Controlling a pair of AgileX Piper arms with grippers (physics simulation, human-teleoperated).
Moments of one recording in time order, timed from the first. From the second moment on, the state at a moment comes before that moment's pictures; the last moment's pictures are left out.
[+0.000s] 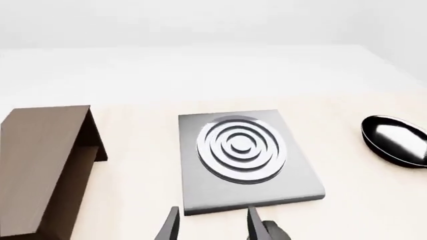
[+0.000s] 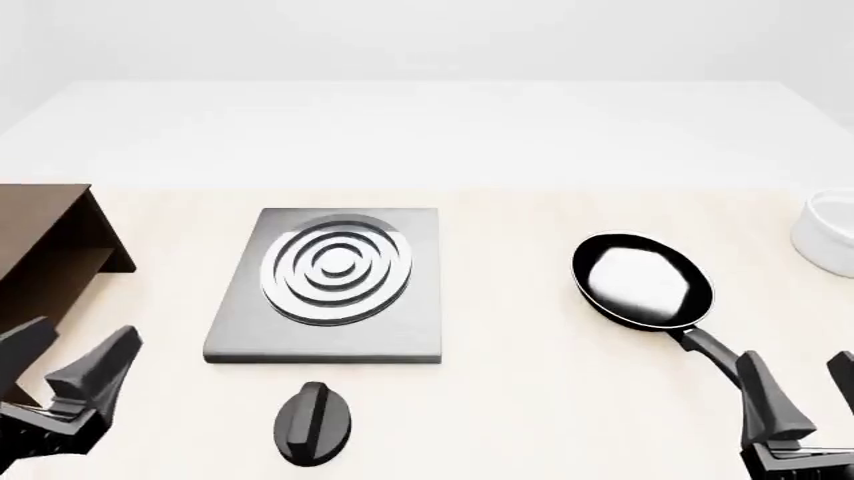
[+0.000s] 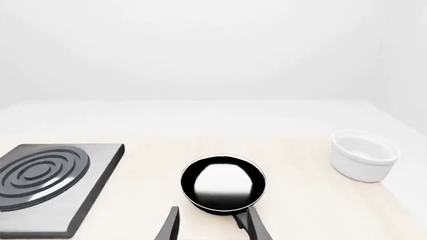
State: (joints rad) left arm -0.16 0.26 -0.32 0.32 -0.05; right arm 0.00 0.06 0.00 -0.04 0.00
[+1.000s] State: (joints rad) left arm -0.64 0.60 -0.40 0.55 -0.02; right arm -0.02 0.10 0.00 -0.07 0.03
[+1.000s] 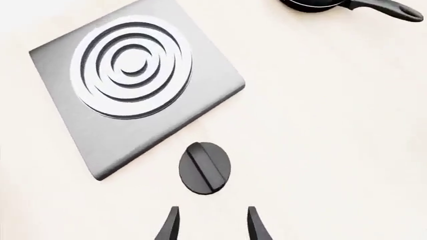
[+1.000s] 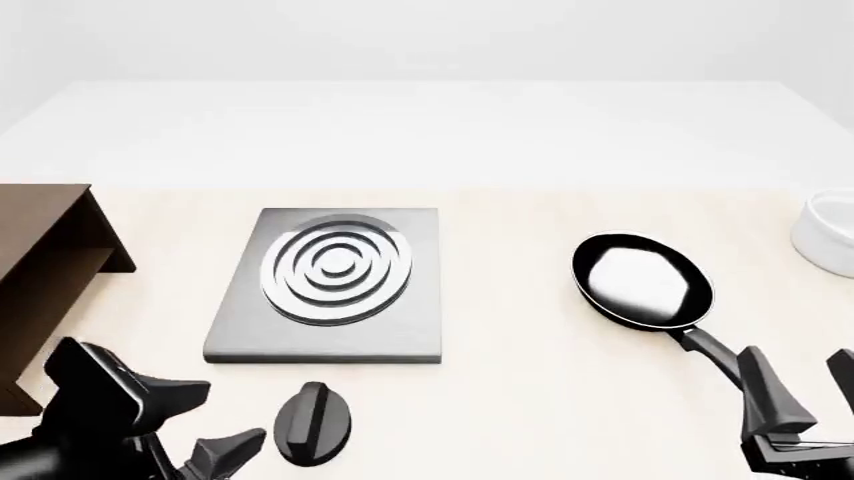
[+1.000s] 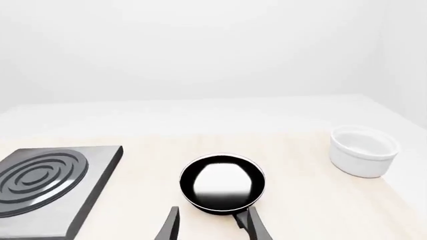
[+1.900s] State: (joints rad) left arm -0.73 1.01 -0.22 0.11 -0.08; right arm -0.02 0.06 0.00 -0.03 0.03
